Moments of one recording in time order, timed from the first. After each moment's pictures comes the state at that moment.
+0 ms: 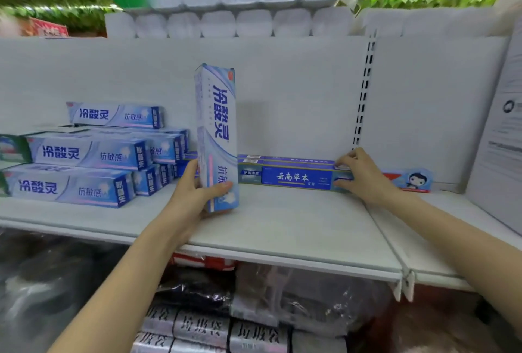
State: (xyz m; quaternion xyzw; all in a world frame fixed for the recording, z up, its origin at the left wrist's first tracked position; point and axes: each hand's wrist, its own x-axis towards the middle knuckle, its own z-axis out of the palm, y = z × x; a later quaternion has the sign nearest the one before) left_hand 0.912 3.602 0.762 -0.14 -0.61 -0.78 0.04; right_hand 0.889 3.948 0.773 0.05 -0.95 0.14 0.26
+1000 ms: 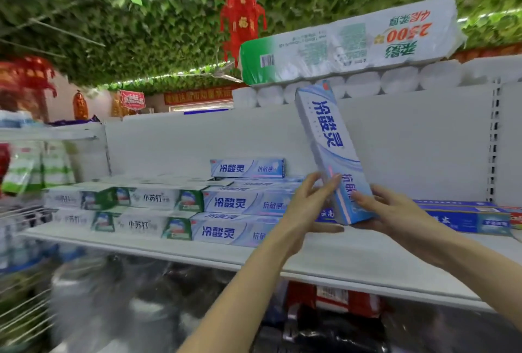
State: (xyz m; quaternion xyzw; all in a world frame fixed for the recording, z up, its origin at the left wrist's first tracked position) left_hand 0.944 3.483 0.844 -0.23 -0.65 -0.73 -0.03; right_hand 0.971 3.641 0.833 0.14 -0.71 0.68 0.12
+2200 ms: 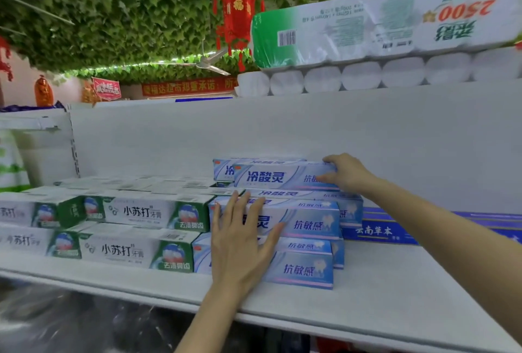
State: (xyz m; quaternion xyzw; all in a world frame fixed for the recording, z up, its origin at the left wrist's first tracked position) left_hand 0.792 3.336 0.759 -0.17 -0.84 -0.20 0.47; right_hand 0.763 3.565 0.886 0.02 -0.95 0.21 0.21
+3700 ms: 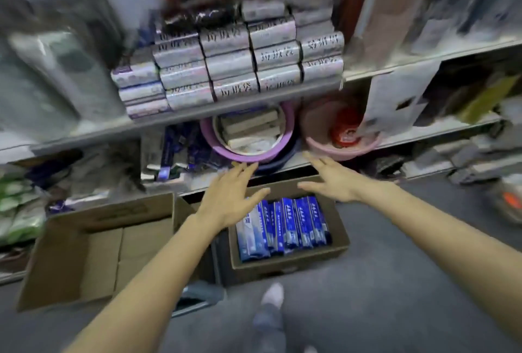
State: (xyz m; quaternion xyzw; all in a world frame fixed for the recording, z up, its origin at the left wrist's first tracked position) left_hand 1.194 3.395 0.406 -0.38 -0.91 -0.10 -0.13; right_hand 1.289 3.624 0.394 -0.14 -0.95 0.24 -0.17
